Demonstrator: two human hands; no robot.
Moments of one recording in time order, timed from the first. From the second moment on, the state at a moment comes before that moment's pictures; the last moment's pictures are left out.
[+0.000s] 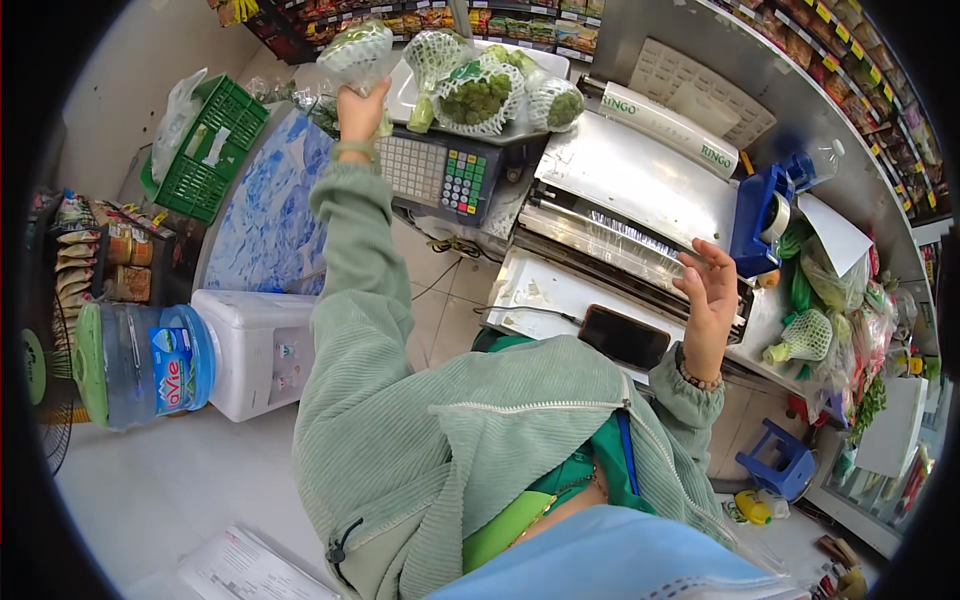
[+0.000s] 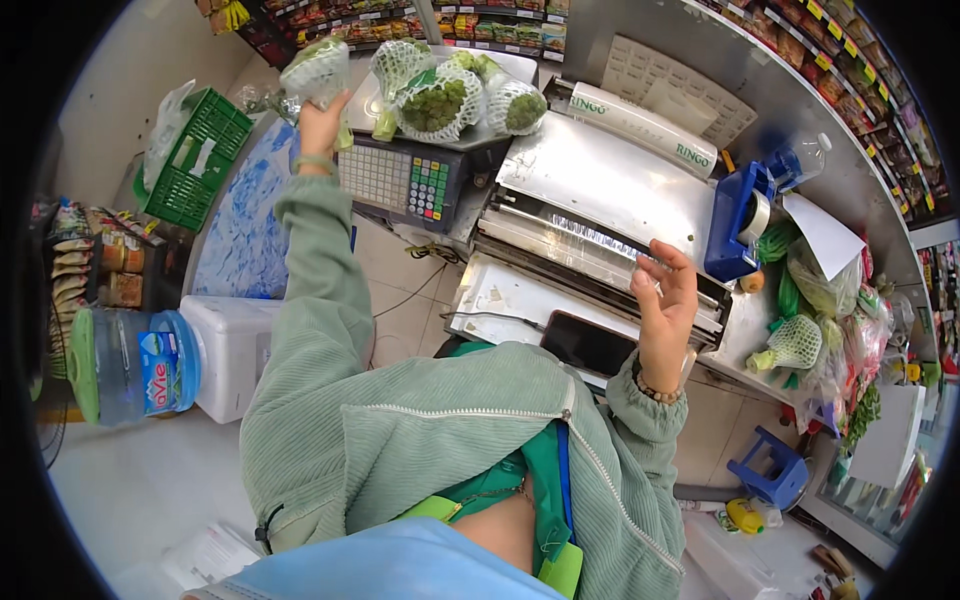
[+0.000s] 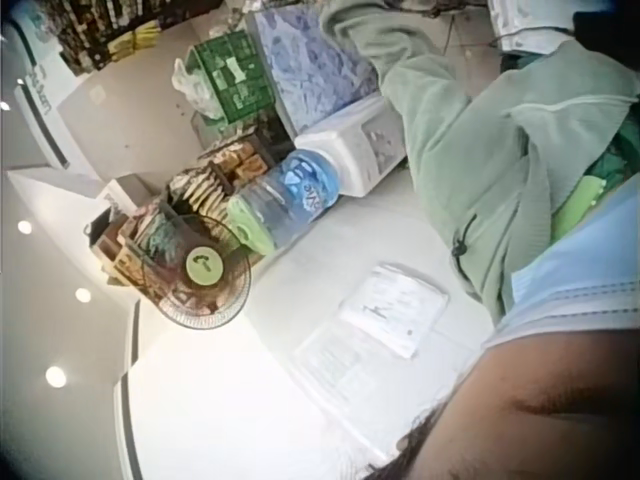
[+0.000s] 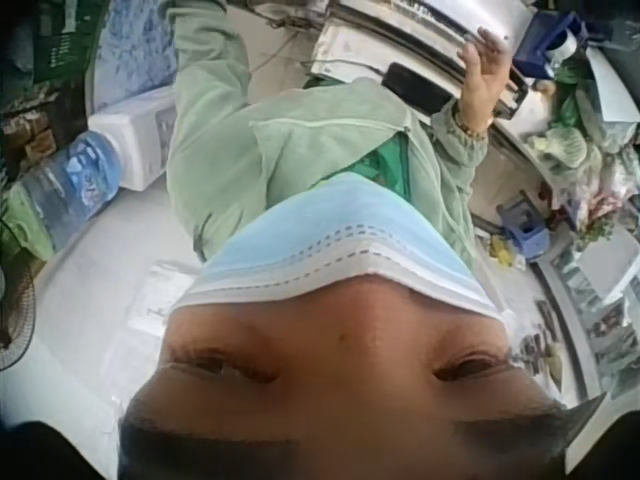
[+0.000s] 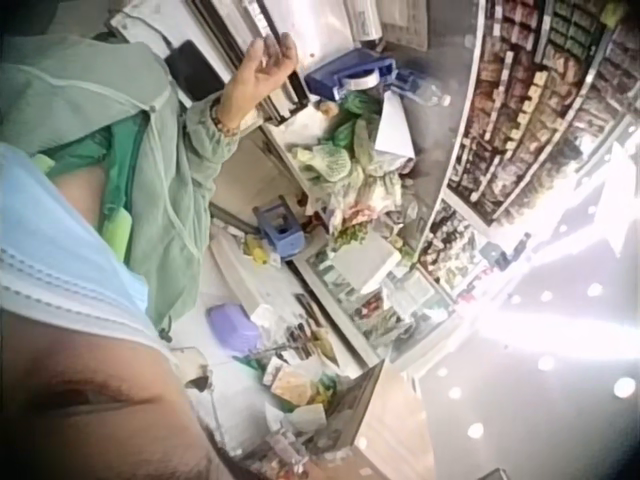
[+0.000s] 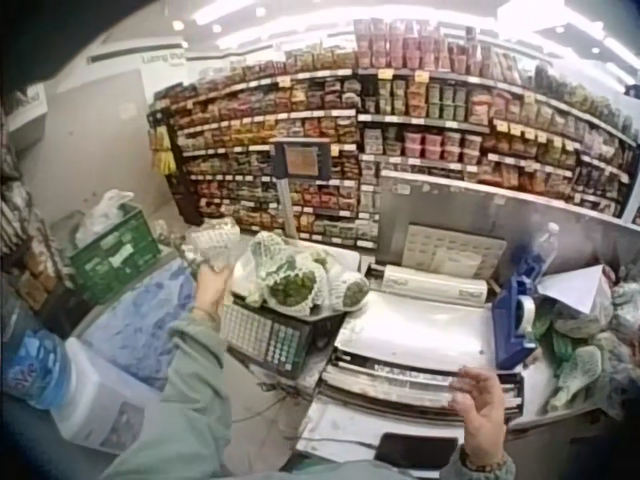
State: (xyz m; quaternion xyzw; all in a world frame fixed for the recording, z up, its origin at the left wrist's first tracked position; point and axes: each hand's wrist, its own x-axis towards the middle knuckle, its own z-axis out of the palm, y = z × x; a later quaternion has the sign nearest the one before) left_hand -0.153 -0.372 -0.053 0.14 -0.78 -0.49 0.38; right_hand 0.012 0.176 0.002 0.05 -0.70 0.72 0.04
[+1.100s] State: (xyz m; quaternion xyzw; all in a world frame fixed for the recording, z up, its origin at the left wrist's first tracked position) left_hand -0.174 -0.382 -0.134 0.18 -0.80 -0.55 0.15; right_hand 0.024 0.178 -0.013 0.05 -0.75 0.65 -0.08
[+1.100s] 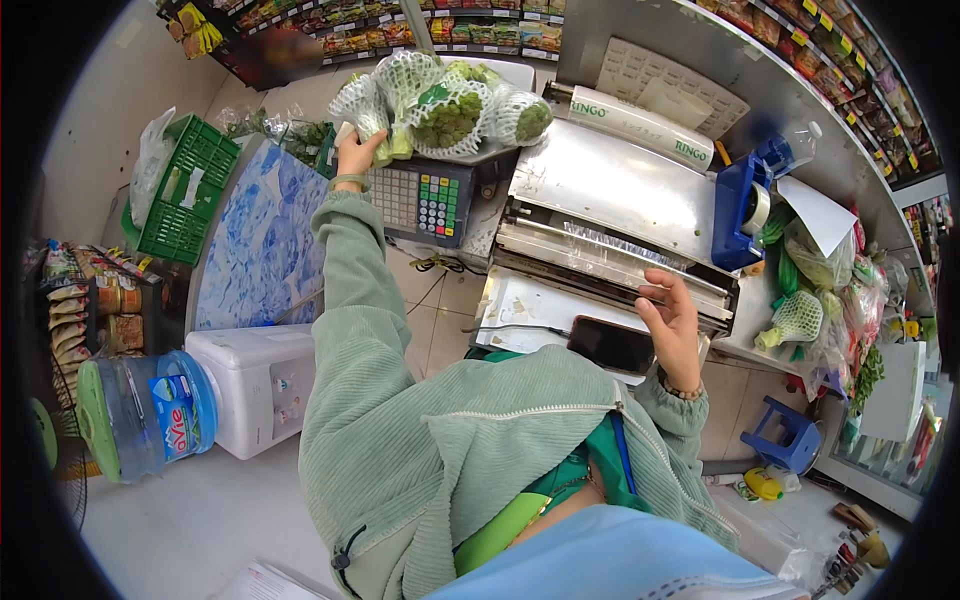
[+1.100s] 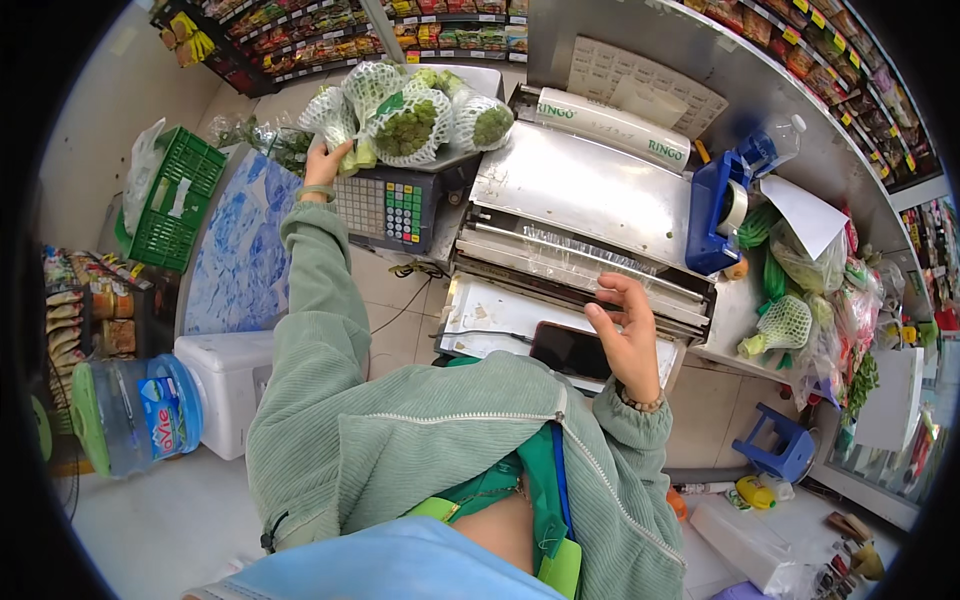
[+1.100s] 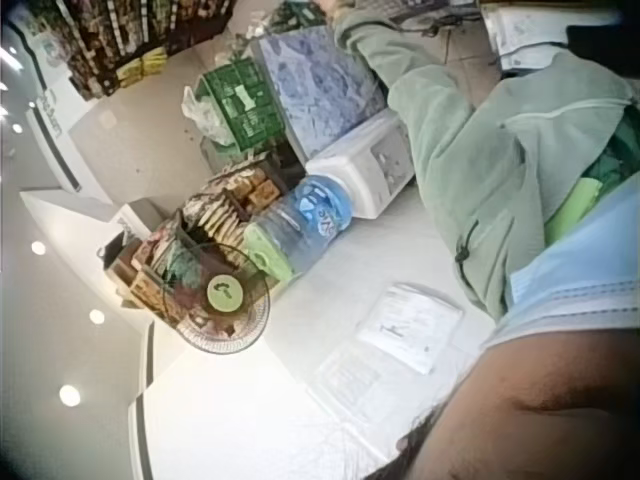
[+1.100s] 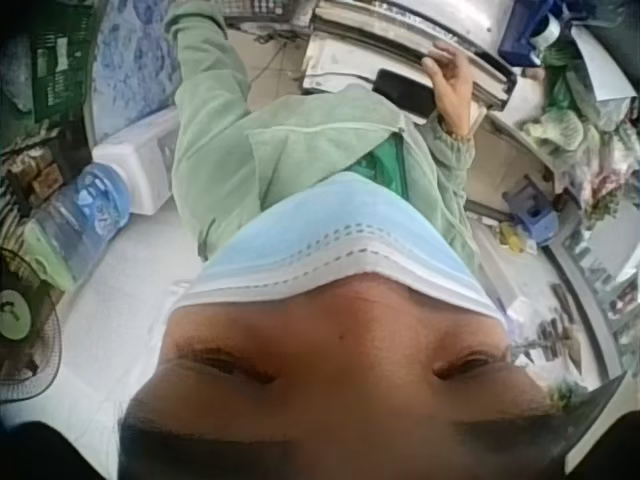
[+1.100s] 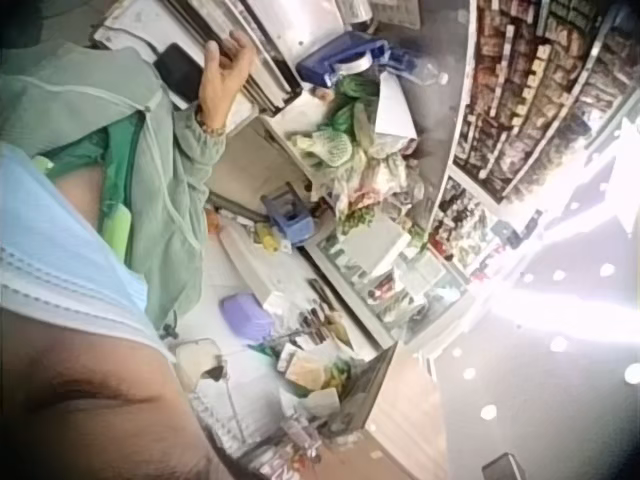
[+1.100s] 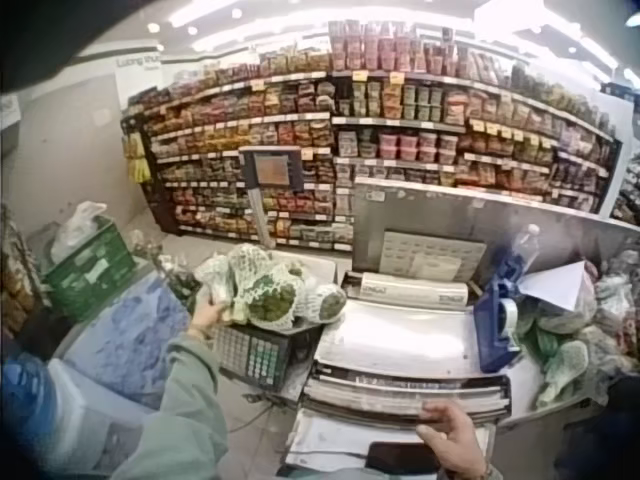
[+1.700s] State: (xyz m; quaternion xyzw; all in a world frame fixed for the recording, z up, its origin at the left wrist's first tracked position) left_hand -0.200 -0.426 -0.181 0.19 -0.79 -0.56 0.18; right_hand -0.003 0.315 -0.005 0.06 -0.71 0.70 0.01
